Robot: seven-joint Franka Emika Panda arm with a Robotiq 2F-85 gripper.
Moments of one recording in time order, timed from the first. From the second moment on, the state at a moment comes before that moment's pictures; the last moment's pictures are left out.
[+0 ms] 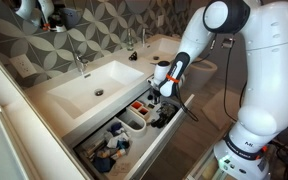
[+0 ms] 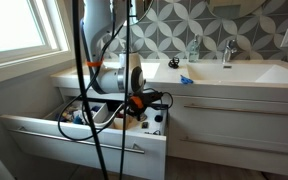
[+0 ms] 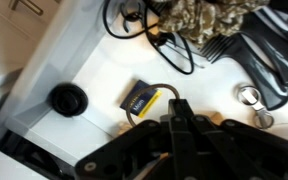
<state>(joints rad) -0.22 0.54 0.11 -2.36 -0.40 3.01 -0.59</state>
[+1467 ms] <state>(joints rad) -0.74 0.54 0.73 -2.48 -0.25 2.99 -1.02</state>
